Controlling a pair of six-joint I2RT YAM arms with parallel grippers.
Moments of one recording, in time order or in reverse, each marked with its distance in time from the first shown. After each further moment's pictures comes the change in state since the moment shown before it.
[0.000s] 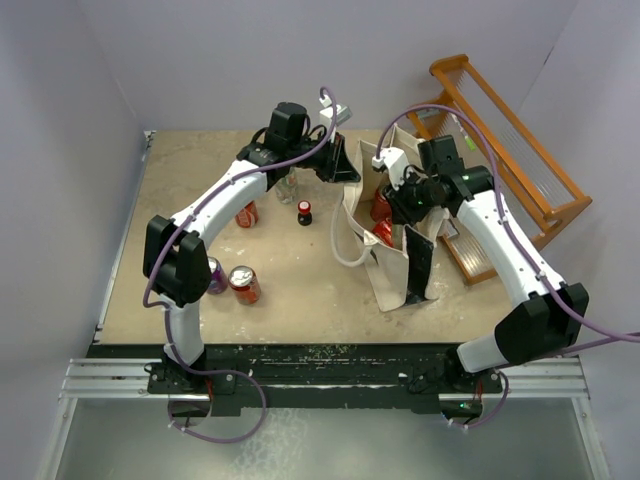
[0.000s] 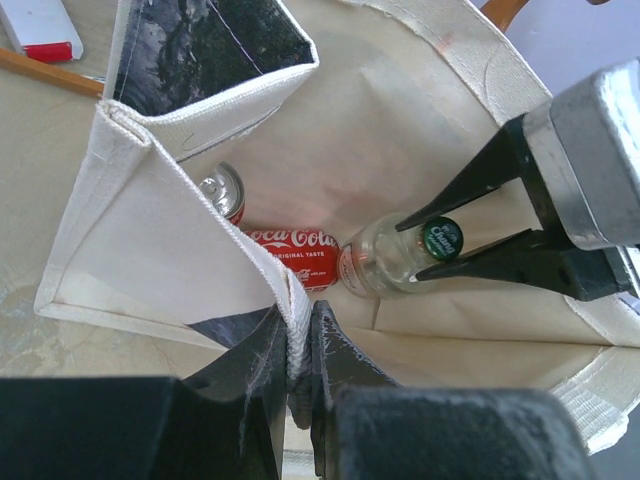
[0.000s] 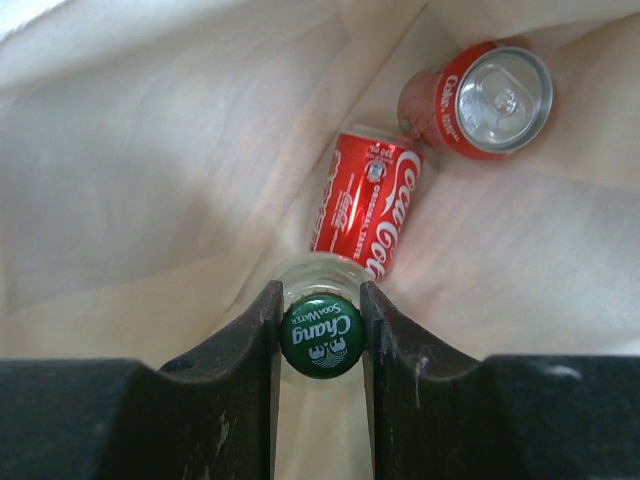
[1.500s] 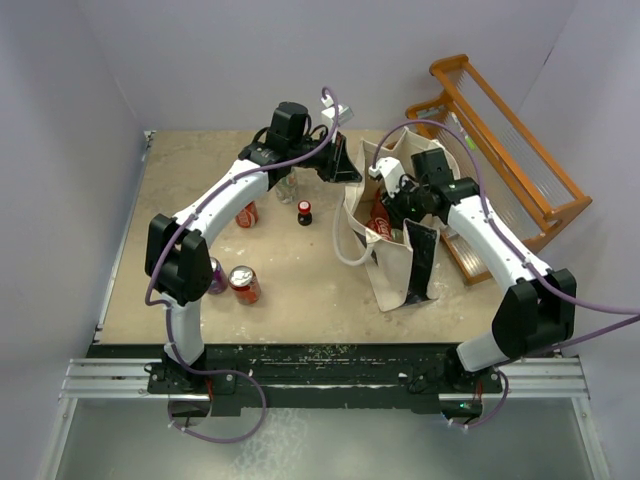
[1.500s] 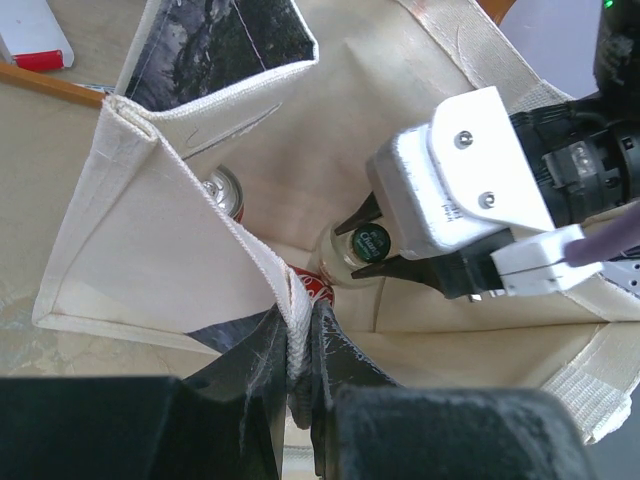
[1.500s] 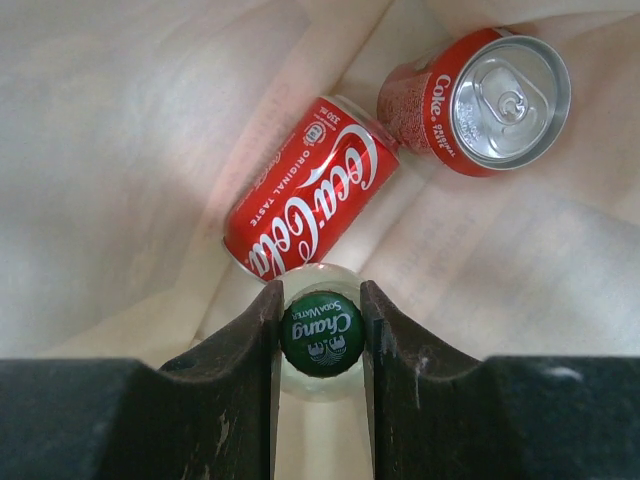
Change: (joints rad) left arm 0.000 0.016 0.011 0.008 0.026 0.015; right arm -0.005 0.032 -0.163 0.217 0.034 0.008
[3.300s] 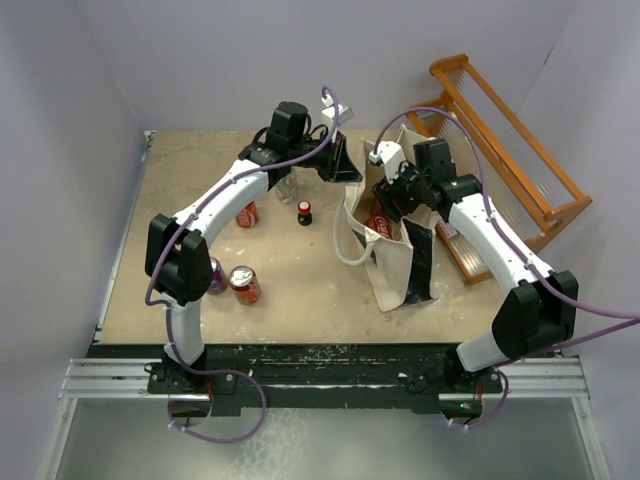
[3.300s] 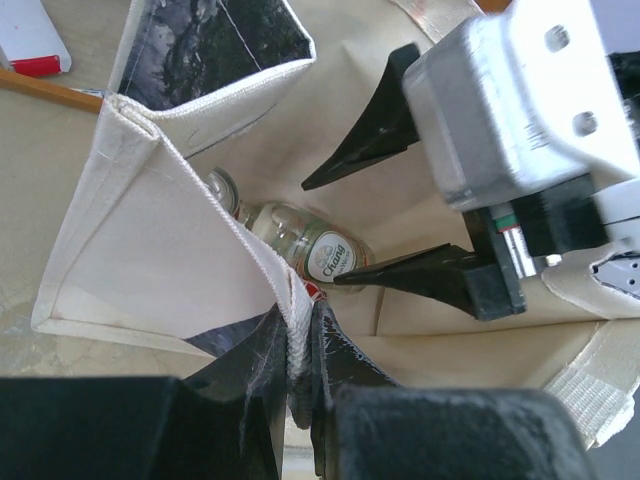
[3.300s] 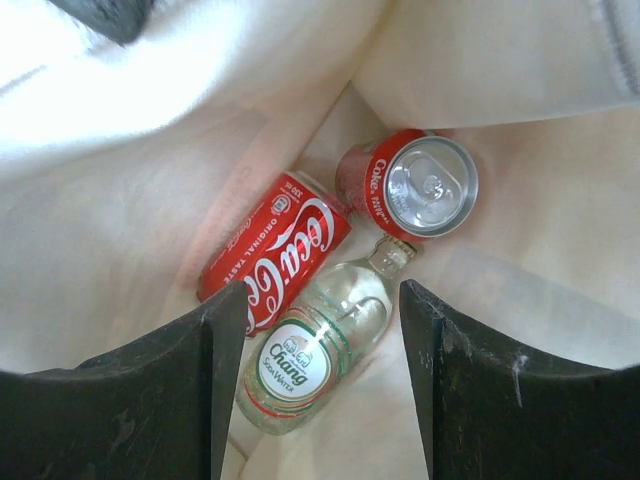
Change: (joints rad) left arm 0.000 0.000 0.000 0.009 0.007 0.000; right arm 0.003 0.001 0.018 0.140 0.001 0.034
